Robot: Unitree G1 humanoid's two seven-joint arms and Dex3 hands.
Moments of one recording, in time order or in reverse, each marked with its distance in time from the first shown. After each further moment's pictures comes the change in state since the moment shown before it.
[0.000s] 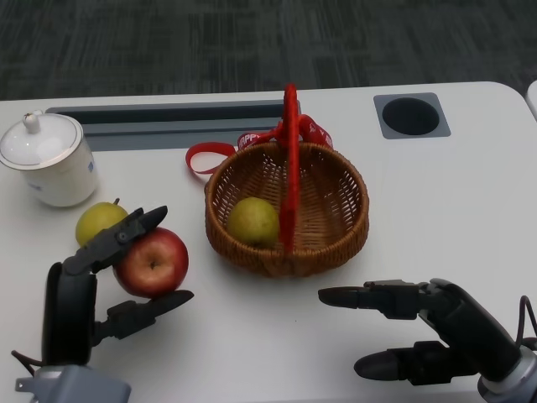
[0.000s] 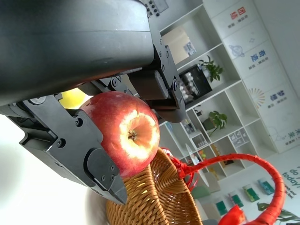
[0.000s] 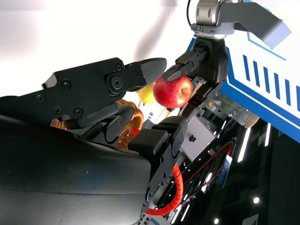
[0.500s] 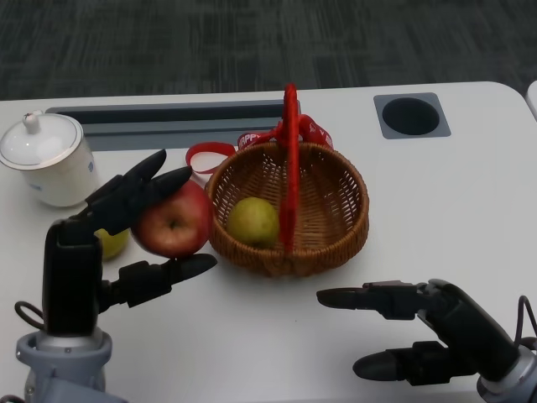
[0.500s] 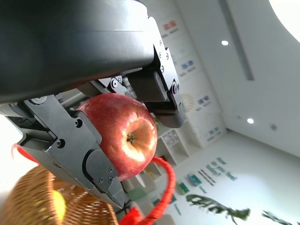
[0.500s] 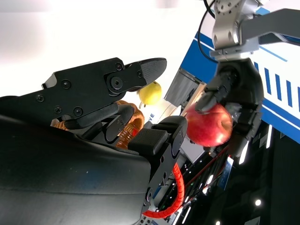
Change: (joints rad) left arm 0.012 -0.024 0.011 -0.331 -0.049 -0.014 -0.117; right arm 0.000 0.001 0.001 -0.002 -0.008 0.010 -0.001
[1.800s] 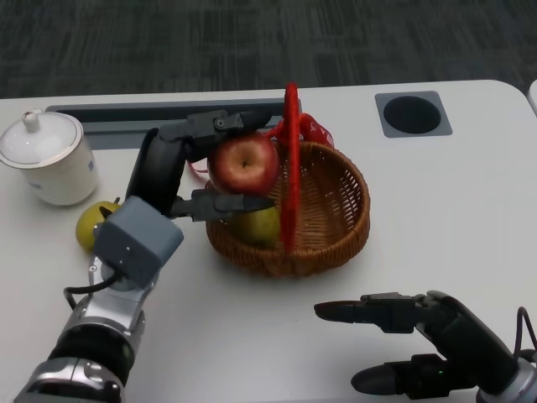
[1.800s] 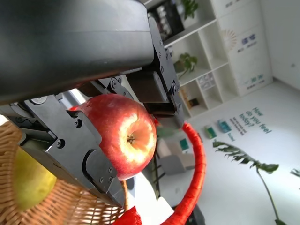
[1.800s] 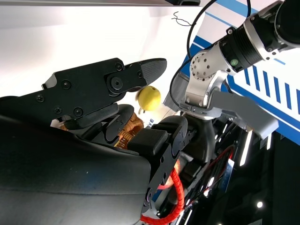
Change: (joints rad) left arm -0.514 -0.093 -0.007 0.657 -0.140 0.118 -0.335; right arm 0.053 -0.002 0.013 -0.062 -0.015 0.017 -0.018
